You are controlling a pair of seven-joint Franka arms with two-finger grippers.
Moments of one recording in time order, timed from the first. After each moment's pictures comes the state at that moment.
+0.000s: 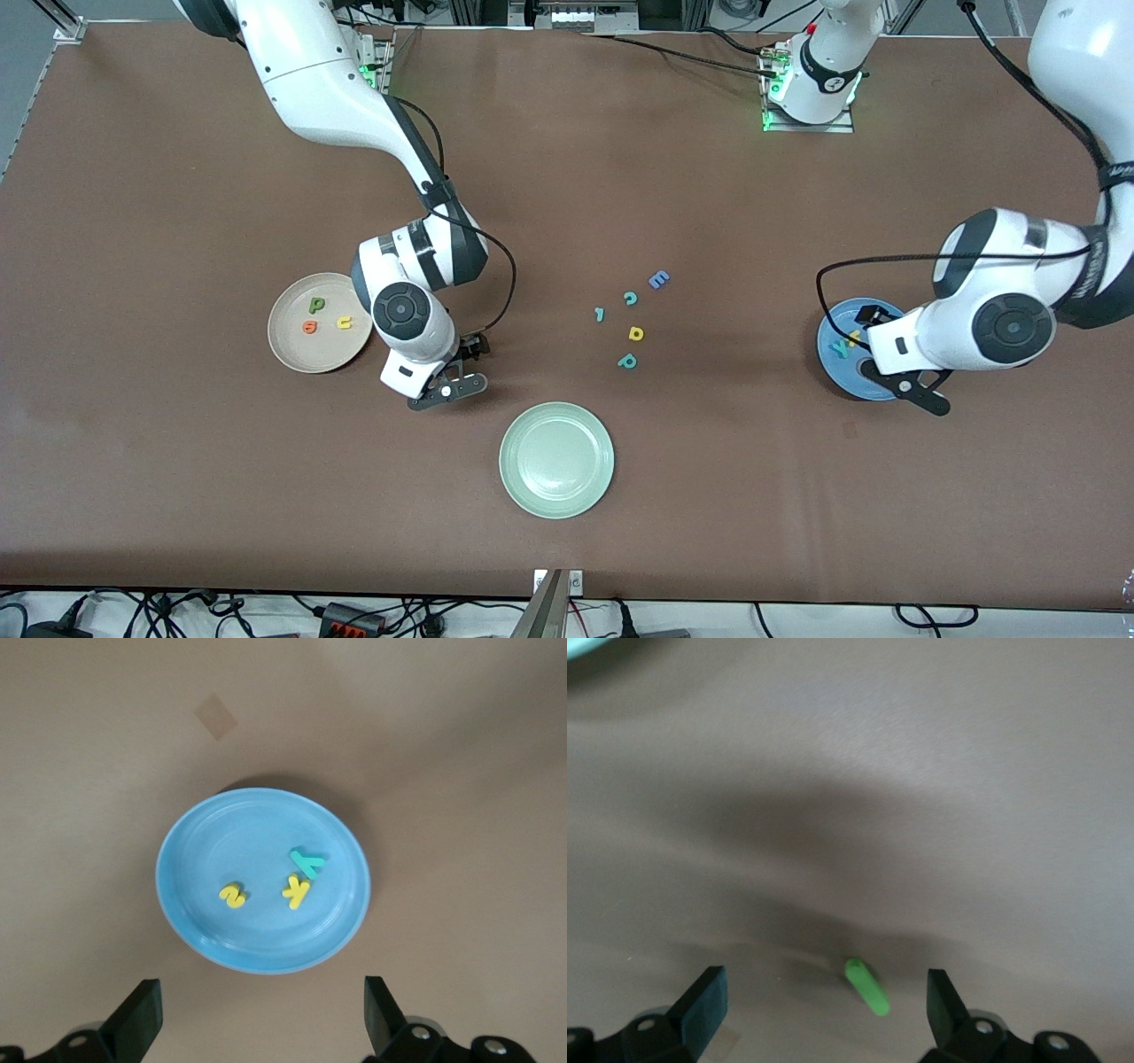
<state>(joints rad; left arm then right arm) 0.49 0.58 -0.73 -1.52 0.50 1.65 0.17 0.62 0.82 -0.17 -1.47 0.13 2.21 0.07</state>
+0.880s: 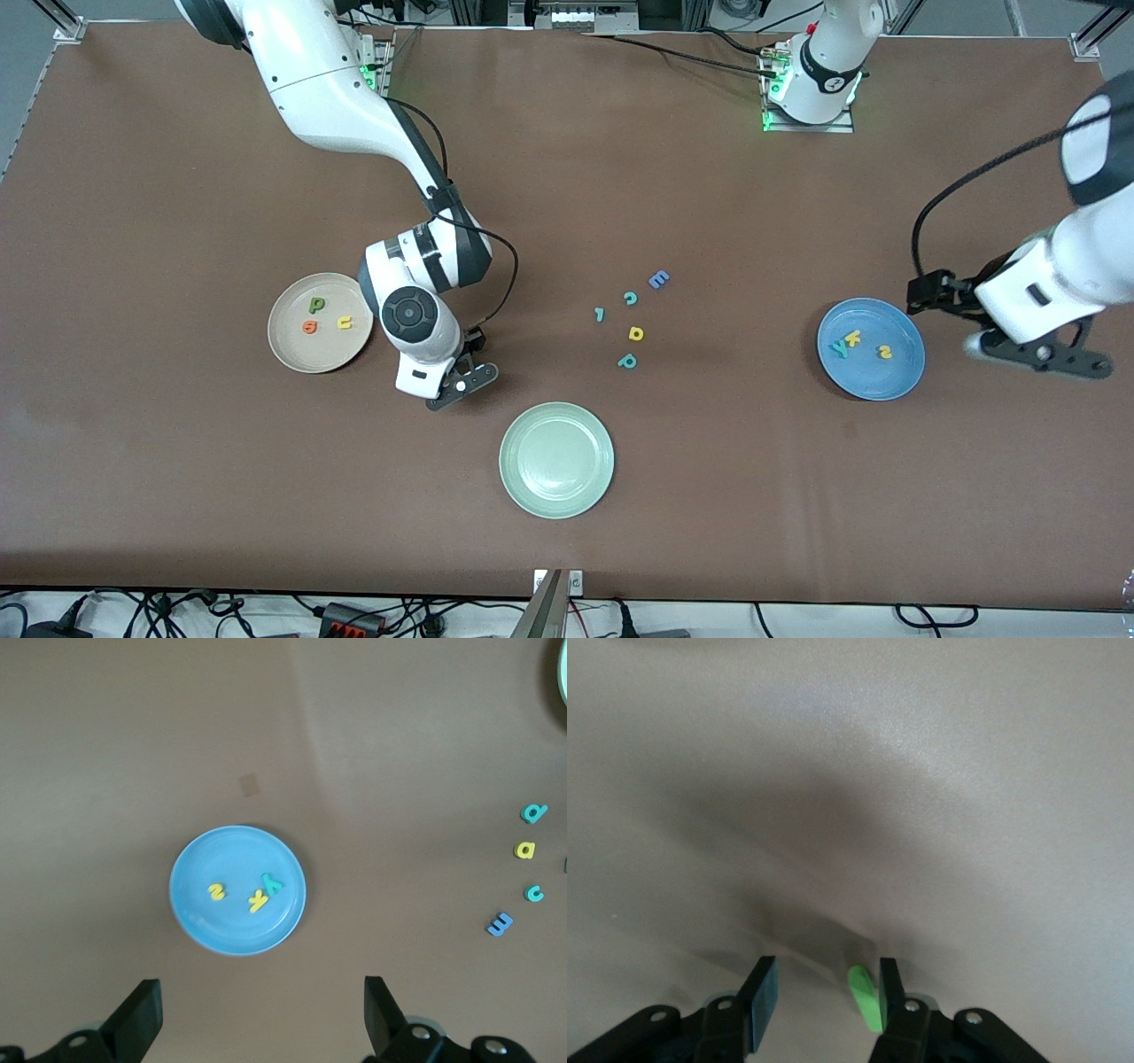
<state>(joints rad) 0.13 0.28 -0.22 -1.38 0.08 1.58 0.06 0.61 0.83 -0.16 -1.46 0.11 2.20 -0.14</state>
